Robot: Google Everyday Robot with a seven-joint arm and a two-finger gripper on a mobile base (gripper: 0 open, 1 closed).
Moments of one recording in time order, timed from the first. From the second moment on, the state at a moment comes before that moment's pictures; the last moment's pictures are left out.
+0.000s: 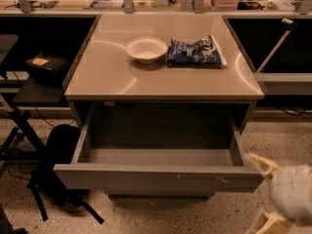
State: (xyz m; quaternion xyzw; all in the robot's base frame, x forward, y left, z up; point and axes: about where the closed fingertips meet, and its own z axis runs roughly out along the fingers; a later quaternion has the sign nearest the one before) arm 0.324 -0.193 0.768 -0.56 0.76 0.14 0.30
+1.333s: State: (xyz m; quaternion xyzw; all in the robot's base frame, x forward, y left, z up) arm 0.339 -0.171 0.573 -0.51 0.79 0.23 0.25
